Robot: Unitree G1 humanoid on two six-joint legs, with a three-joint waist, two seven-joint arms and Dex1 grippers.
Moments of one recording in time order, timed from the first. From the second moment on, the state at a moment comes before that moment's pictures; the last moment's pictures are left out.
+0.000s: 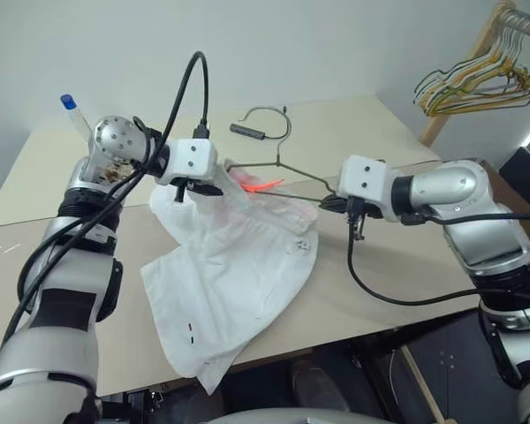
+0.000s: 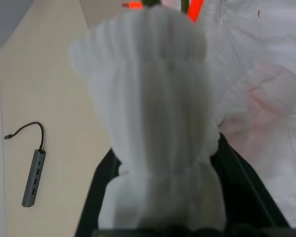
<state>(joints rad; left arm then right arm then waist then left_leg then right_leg) -1.13 0.60 -0.28 0.94 0.09 -0.49 -1.41 -0.70 -0.79 0.28 -0.21 0.05 0.55 1.07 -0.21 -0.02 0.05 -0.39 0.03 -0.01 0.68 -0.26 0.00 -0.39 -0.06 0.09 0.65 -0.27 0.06</state>
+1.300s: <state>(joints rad) -0.96 0.69 -0.14 0.66 -0.06 -0.13 -1.41 -0.44 -0.36 0.05 -0.06 0.30 0.74 0.72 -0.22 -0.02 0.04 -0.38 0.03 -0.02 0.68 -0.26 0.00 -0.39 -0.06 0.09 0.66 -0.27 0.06</state>
